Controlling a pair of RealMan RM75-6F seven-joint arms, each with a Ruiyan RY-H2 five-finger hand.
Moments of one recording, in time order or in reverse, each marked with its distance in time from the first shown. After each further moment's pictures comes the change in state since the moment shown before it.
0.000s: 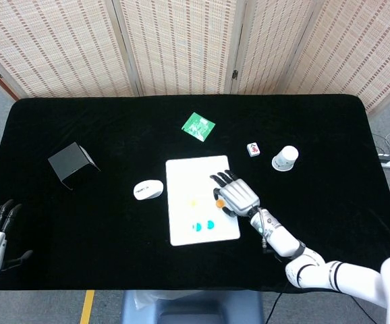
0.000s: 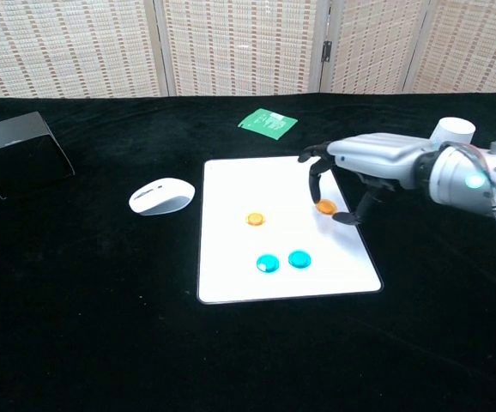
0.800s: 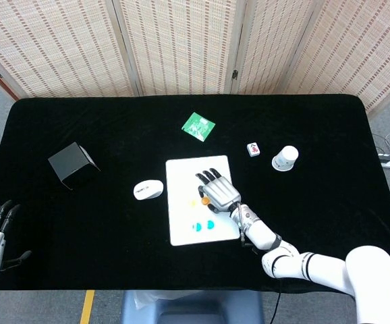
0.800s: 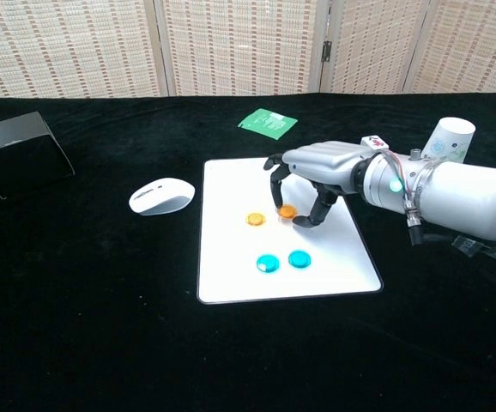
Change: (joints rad) left arm -0.001 -0.005 -0.002 0.015 -0.007 -0.010 -0.007; right arm 0.119 -0.138 0.008 0.142 0.126 -0.040 -0.070
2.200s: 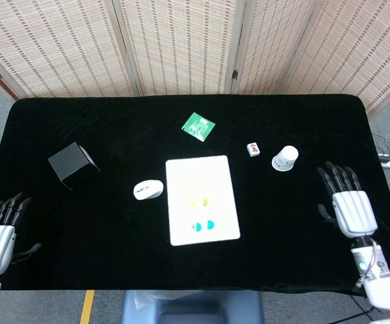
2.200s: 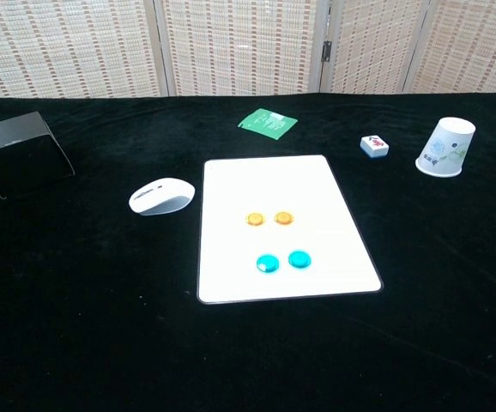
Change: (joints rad) left arm -0.031 -0.031 -0.025 -0.019 0.023 0.008 0.044; right arm -0.593 0.536 -0.195 -0.385 -0.248 0.752 0.203
